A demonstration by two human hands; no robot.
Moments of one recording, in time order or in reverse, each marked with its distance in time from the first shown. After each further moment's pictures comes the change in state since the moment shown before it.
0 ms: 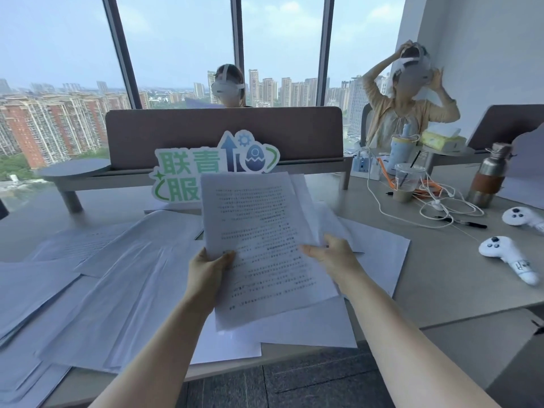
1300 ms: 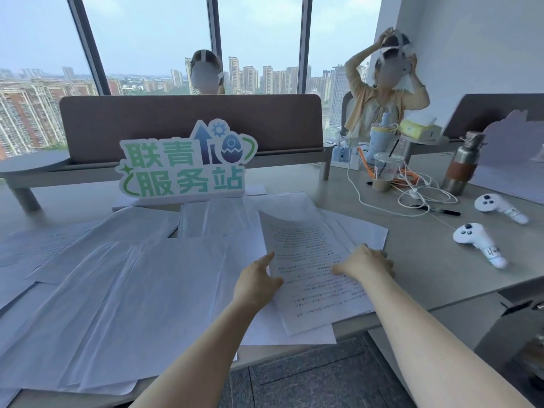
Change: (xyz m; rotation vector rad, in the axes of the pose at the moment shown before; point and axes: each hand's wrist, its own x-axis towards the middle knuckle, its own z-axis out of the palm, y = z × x) left_hand -0.021 -0.047 0.097 0.971 -0.365 0.096; right_hand 0.020 0.030 -0.079 -1.025 0.258 0.533
